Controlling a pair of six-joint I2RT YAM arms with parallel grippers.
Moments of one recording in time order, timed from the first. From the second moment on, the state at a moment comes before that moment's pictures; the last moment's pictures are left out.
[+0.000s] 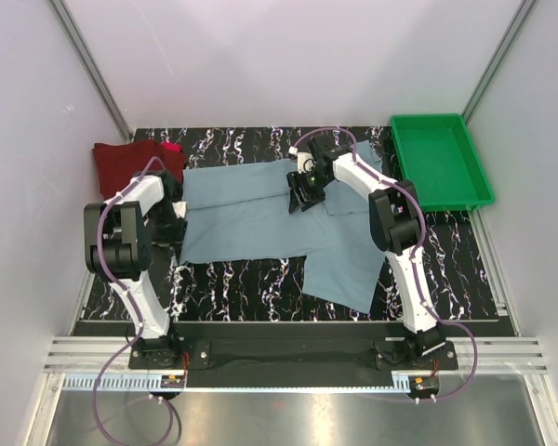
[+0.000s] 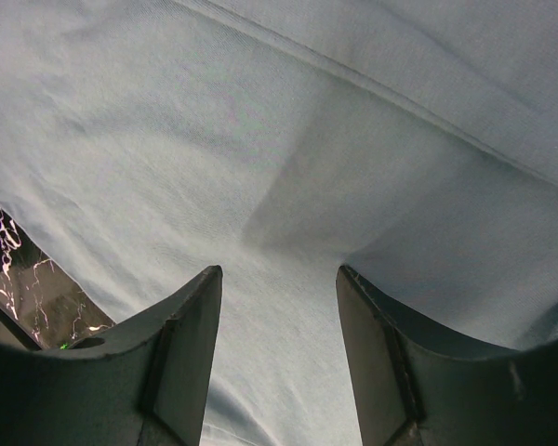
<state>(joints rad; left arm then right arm) 0.06 1.88 1.28 -1.18 -0.02 0.02 0.43 2.40 2.01 -0.80 -0.51 0.02</state>
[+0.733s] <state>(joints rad) 0.07 1.92 1.50 -0.98 0.19 0.27 0.43 1.50 1.13 -0.45 -0.33 -0.41</state>
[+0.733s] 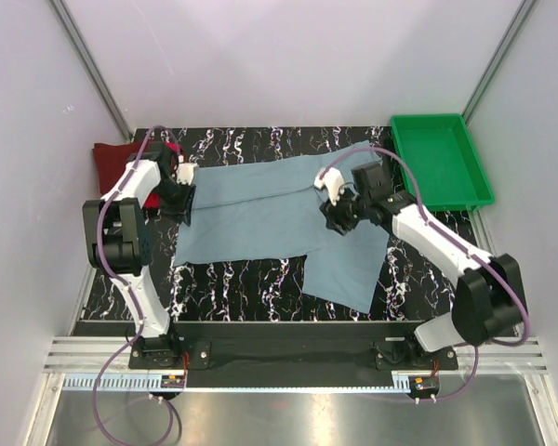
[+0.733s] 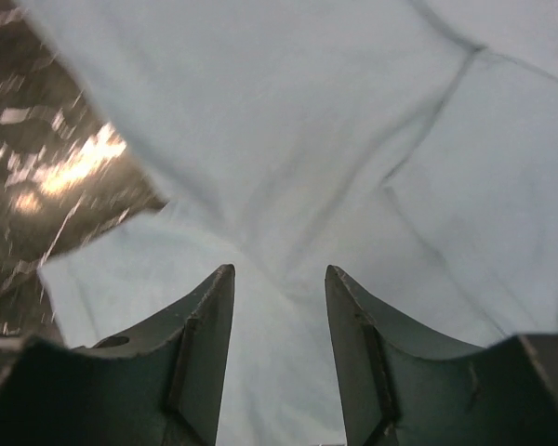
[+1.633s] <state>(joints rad) -0.05 1.98 1.56 -0.89 0.27 0.23 0.55 1.36 0.90 -1.01 -0.61 -0.79</state>
